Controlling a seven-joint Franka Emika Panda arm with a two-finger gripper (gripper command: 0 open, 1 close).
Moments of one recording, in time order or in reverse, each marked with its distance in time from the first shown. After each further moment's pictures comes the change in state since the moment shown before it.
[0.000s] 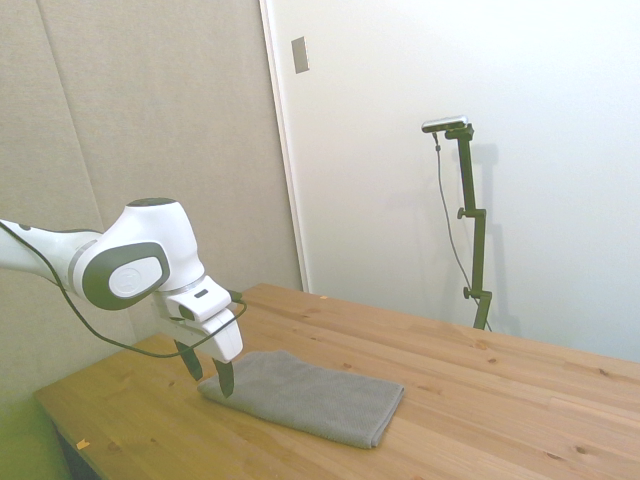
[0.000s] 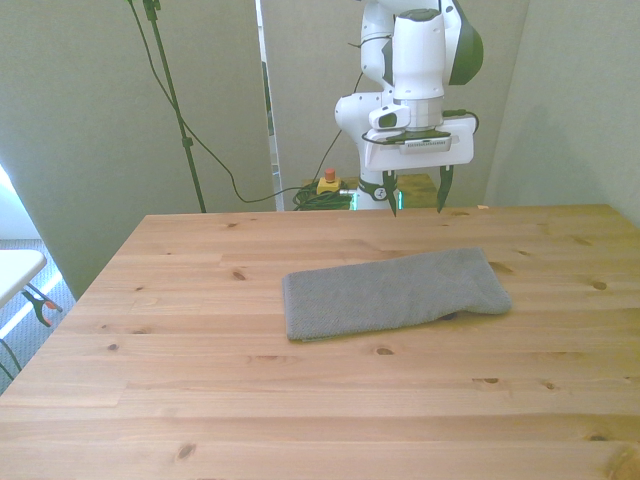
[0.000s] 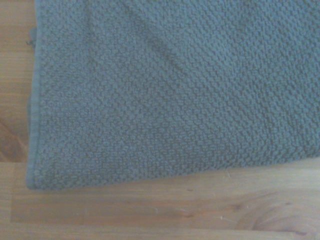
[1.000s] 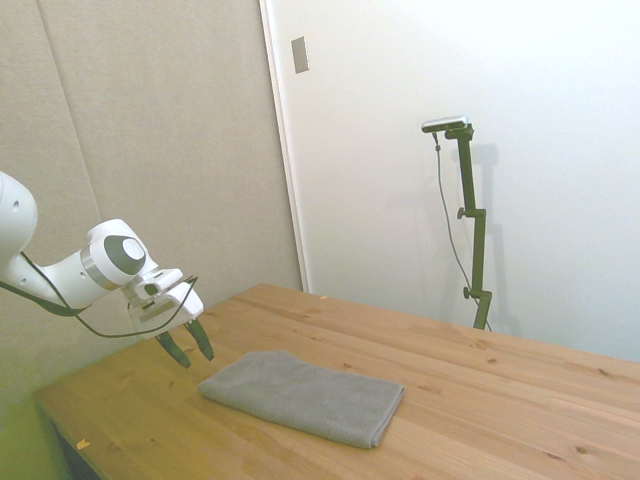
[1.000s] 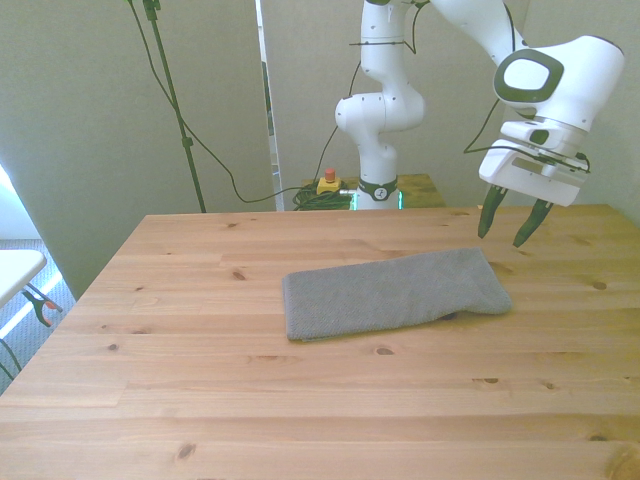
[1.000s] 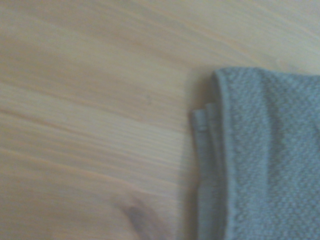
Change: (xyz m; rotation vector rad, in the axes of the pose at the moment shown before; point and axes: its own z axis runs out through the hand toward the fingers) arm -0.130 -0.195 0.066 -0.288 0.354 -0.238
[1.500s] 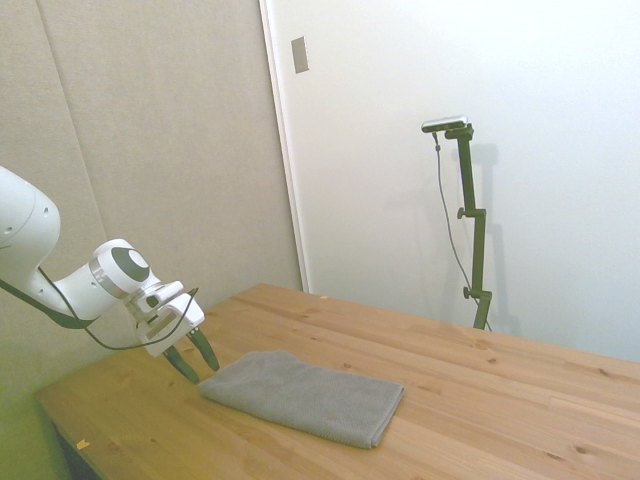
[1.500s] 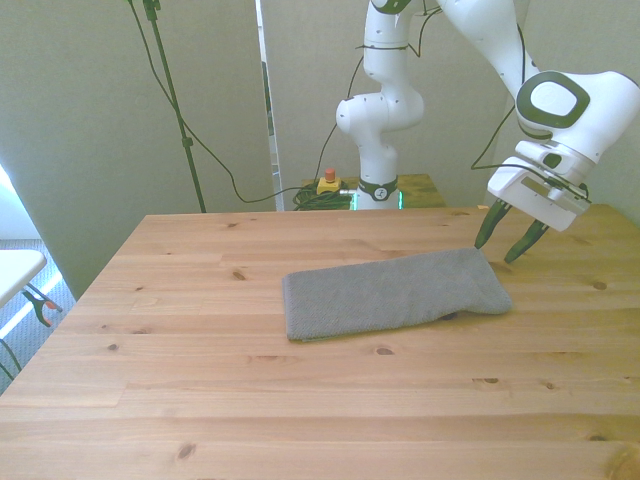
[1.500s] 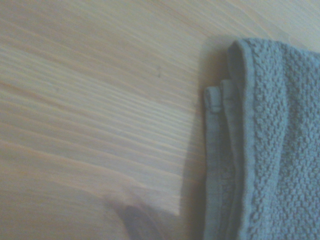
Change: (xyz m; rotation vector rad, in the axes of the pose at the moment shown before) arm -0.003 -0.011 0.033 -0.154 0.077 0.005
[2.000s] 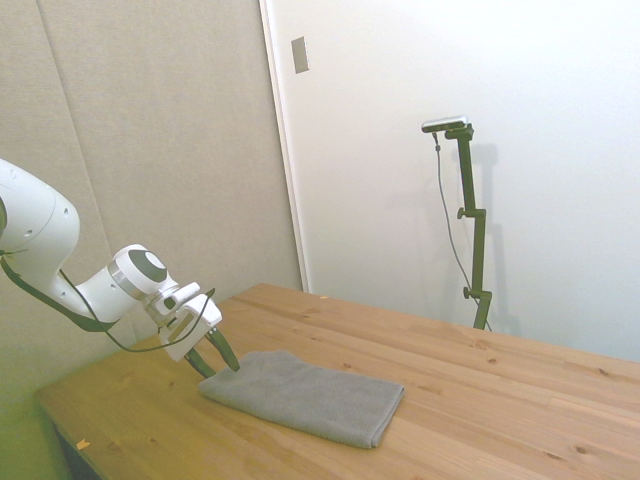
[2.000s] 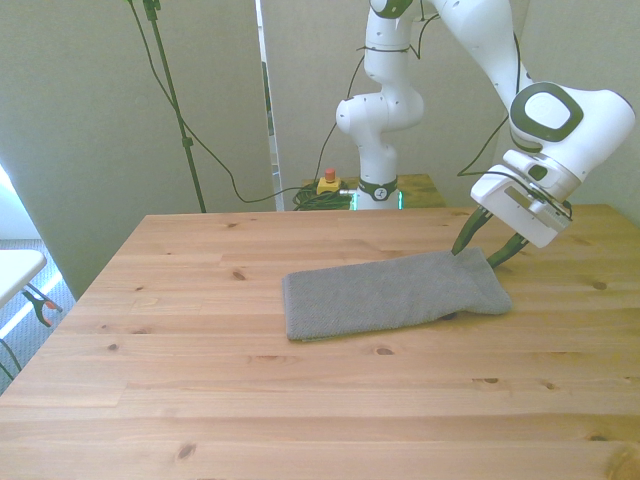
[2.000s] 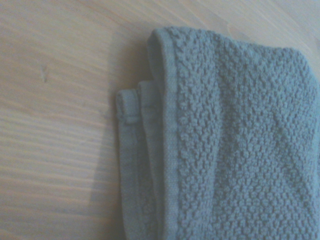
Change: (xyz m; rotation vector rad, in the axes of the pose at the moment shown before) arm 0.025 0.003 0.027 -0.071 0.038 0.033
